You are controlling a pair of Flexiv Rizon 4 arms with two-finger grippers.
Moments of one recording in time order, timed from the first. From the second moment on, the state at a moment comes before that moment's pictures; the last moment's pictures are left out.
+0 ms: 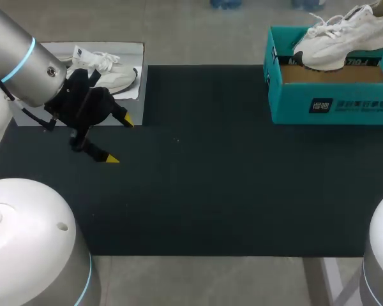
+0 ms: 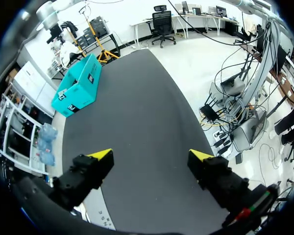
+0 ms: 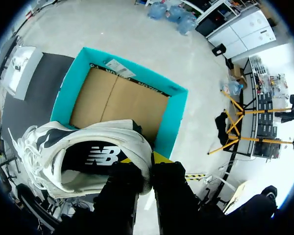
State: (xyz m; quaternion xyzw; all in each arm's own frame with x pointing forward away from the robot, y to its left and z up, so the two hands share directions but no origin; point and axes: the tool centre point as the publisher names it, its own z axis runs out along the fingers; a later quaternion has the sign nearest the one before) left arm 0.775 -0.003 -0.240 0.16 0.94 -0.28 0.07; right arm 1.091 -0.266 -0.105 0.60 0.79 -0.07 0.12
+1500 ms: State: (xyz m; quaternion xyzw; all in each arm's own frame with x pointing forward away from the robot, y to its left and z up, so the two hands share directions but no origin) left arm 0.775 -0.003 -0.240 0.16 0.94 -0.28 0.07; right arm 1.078 -0.293 -0.142 0.78 0.59 -0.16 0.13
